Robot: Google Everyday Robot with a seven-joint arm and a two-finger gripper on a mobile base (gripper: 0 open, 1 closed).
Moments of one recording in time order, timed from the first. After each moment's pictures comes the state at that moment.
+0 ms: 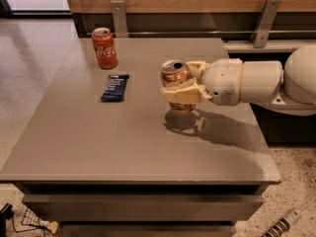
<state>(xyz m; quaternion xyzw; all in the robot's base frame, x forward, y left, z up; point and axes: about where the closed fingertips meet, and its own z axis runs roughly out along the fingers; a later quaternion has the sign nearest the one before) 0.530 -0.044 0.922 -0.48 0.63 0.30 0.54</state>
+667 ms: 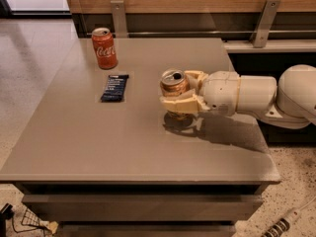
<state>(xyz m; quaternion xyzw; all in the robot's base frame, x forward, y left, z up) 0.528 -0.043 0.900 -0.49 0.59 0.31 0.56</state>
